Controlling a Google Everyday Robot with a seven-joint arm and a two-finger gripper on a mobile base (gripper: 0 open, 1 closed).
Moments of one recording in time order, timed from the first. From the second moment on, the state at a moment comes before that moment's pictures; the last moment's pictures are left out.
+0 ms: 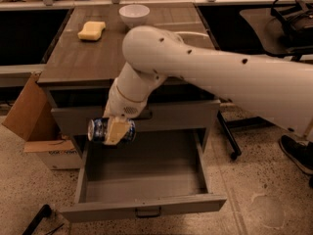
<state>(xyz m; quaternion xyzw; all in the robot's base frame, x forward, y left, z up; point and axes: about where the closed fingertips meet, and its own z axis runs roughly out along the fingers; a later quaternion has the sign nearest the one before) 0.506 0.121 0.779 -0.76 0.59 0.17 0.20</state>
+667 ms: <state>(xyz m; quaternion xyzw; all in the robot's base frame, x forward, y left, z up) 0.468 0.146 0.680 -0.70 0.66 0.18 0.18</state>
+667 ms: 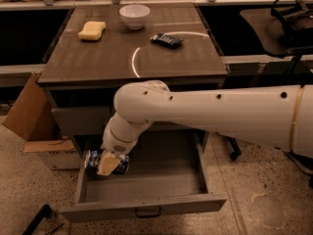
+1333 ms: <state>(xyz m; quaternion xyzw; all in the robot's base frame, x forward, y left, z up) 0.481 0.139 0.651 -0.68 0.69 0.18 0.19</state>
